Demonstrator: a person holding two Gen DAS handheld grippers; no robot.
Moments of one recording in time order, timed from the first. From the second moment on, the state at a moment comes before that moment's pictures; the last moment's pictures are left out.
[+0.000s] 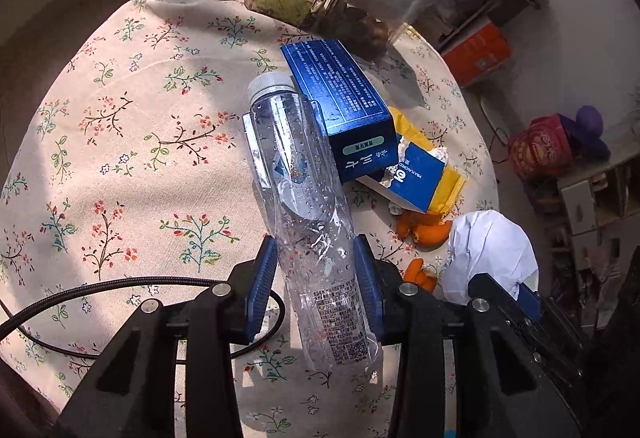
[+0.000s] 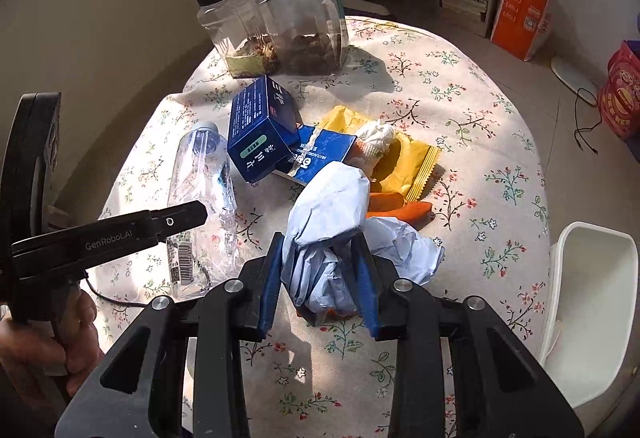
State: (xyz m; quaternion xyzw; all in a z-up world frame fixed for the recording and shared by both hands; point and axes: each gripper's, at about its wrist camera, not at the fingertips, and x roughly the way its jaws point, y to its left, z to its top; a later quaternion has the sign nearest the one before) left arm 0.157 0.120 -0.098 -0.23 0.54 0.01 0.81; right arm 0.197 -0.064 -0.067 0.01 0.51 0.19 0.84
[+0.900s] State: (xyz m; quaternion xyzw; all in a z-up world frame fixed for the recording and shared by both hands) left arm 0.004 0.002 0.056 0.01 0.36 0.00 0.93; right arm 0.129 -0.184 0.011 0.09 0.42 0.15 0.89
